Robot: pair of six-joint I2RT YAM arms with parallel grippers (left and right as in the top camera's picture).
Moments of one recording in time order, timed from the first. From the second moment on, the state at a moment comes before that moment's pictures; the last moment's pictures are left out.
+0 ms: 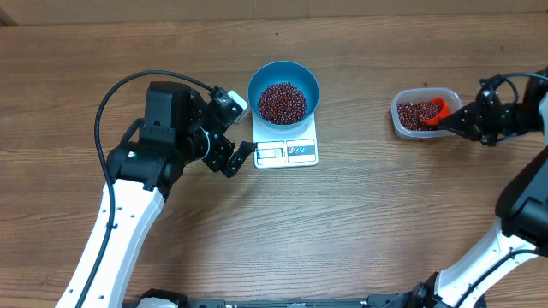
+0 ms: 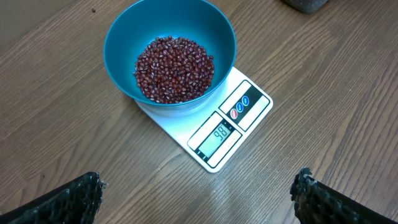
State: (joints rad) left arm -0.21 1.31 1.15 -0.70 0.39 0.43; right arm -0.52 2.10 1.71 -1.36 -0.78 -0.23
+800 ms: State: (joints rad) left arm -0.21 1.31 1.15 -0.70 0.39 0.43; right arm -0.53 2.10 1.71 -1.43 -1.07 -0.41
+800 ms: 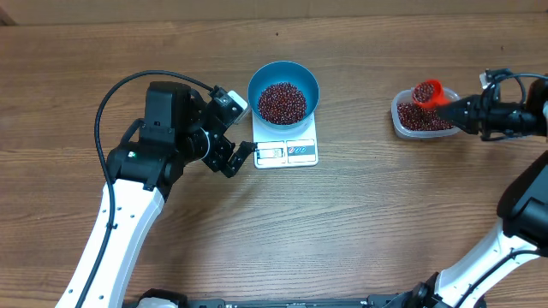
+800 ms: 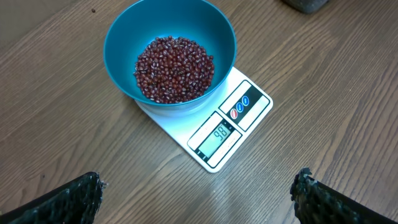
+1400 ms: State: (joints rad) left arm -0.21 1.31 1.15 -0.70 0.39 0.43; right arm -0.19 2.10 1.71 -1.17 -1.23 -0.20
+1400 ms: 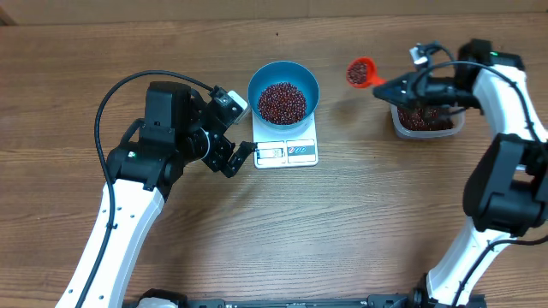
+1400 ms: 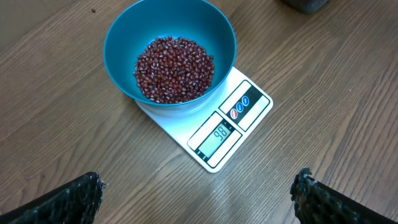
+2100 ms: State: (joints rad) left arm -0.21 1.31 1.15 -0.70 0.39 0.43; right arm 0.12 2.10 1.85 -1.05 -0.99 0.06
